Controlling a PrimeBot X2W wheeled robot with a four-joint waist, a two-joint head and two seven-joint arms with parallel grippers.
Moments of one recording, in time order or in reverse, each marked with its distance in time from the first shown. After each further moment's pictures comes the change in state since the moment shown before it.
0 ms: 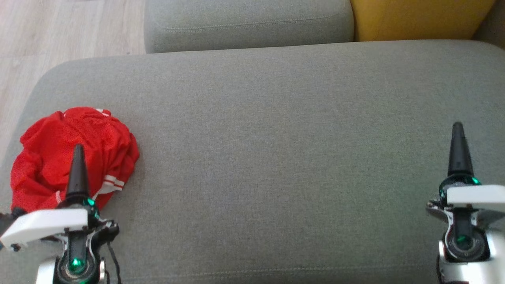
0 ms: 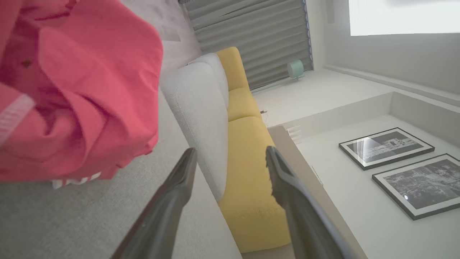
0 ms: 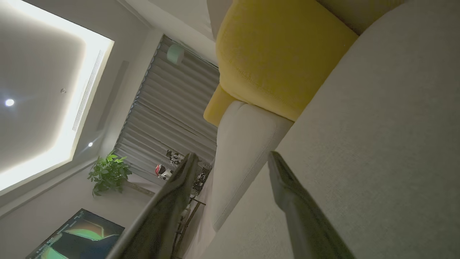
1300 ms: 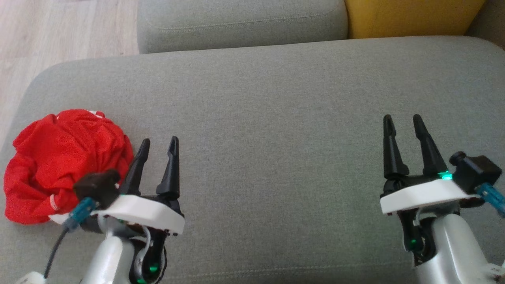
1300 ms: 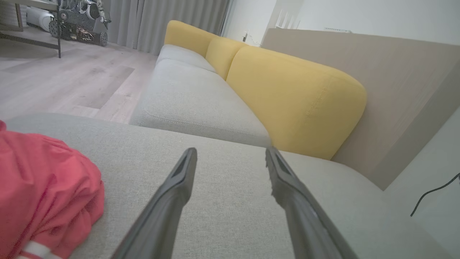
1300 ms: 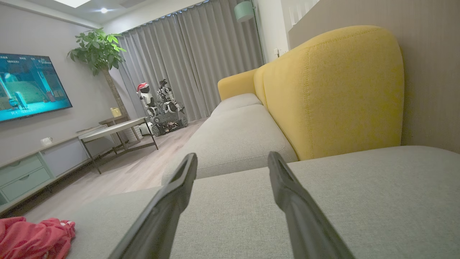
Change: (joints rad) left arm -0.032 0.075 -0.380 -0.091 0.834 0.110 -0.113; right arm -0.029 -0.008 0.197 -0.046 -0.755 0.000 -0.113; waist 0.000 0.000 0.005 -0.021
